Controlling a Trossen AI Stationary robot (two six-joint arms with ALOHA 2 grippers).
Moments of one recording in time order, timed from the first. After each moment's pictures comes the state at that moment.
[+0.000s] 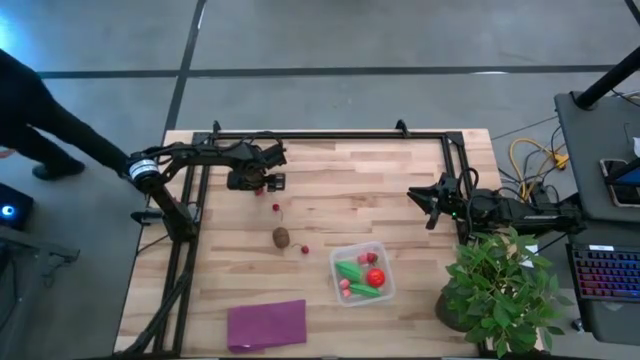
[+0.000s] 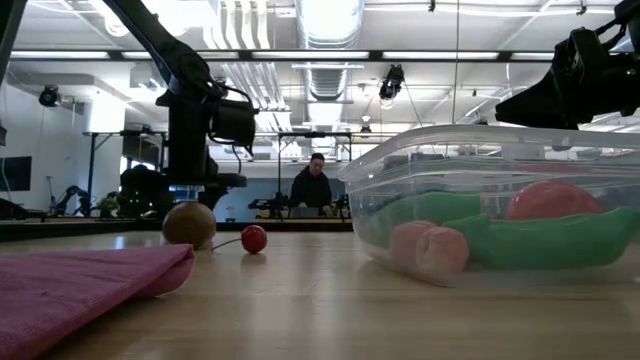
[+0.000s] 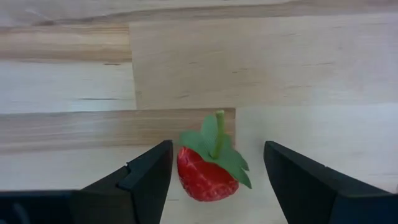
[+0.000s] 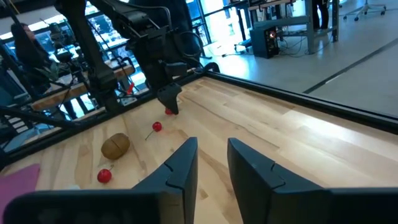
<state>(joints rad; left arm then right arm) 0.54 1.64 0.93 -0.74 -0.09 -0.99 0.02 0.03 0.07 -0.14 0.41 0.34</state>
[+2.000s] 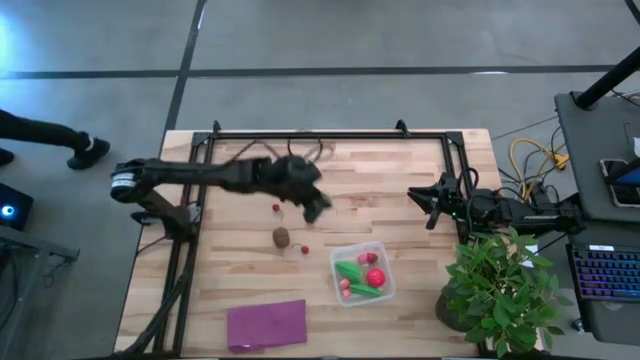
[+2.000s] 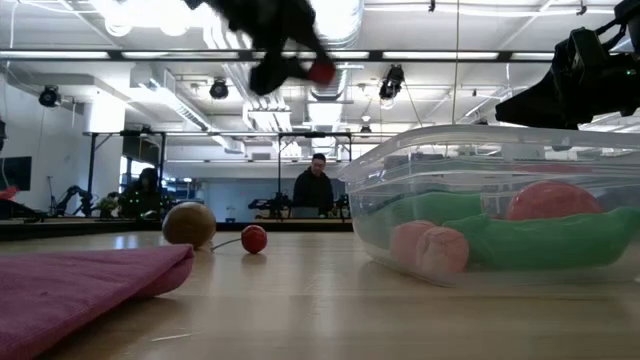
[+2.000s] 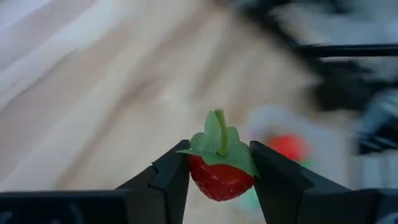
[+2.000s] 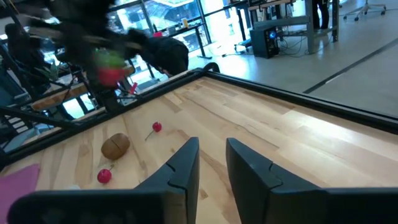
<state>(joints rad) 0.12 1.50 1.24 -0.39 0.08 -0.51 0.02 0.03 0.07 -0.14 0.41 0.34</state>
